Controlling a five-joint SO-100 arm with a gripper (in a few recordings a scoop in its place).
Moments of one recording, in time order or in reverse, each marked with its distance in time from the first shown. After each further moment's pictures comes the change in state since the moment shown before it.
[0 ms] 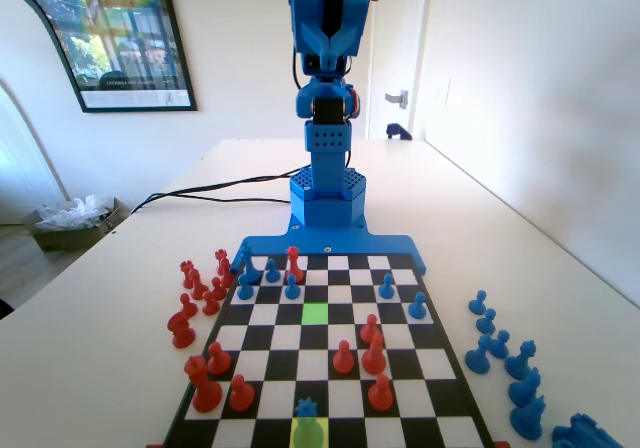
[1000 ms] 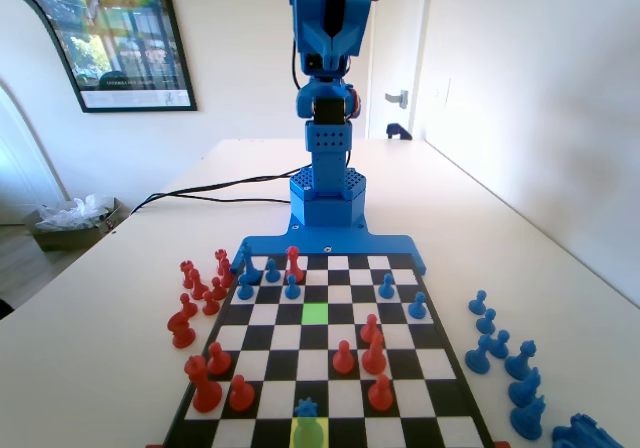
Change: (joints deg) arm -1.2 -6.1 -3.8 1.5 0.2
